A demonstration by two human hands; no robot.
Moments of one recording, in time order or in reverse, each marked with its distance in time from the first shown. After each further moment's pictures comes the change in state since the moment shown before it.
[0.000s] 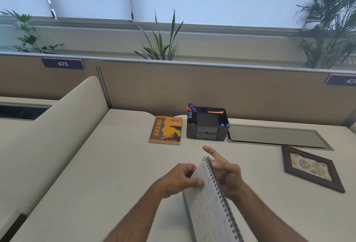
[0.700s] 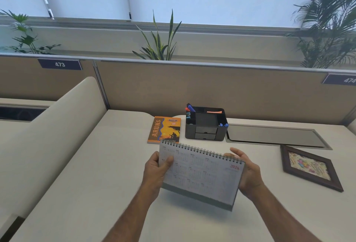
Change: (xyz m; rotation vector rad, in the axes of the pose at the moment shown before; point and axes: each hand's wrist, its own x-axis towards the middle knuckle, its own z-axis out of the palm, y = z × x) left_hand -0.016 -0.011 -0.021 -0.362 0.666 0.164; right_hand -0.016 -0.019 -0.064 -0.047 0.445 -0.189
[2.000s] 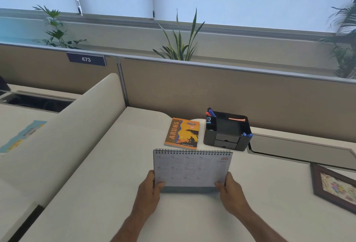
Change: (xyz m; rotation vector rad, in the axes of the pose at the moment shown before) left_hand 0.006 -0.063 -0.092 0.630 0.143 0.171; right_hand 0.028 0.083 0.048 -1.240 -0.045 -0.144
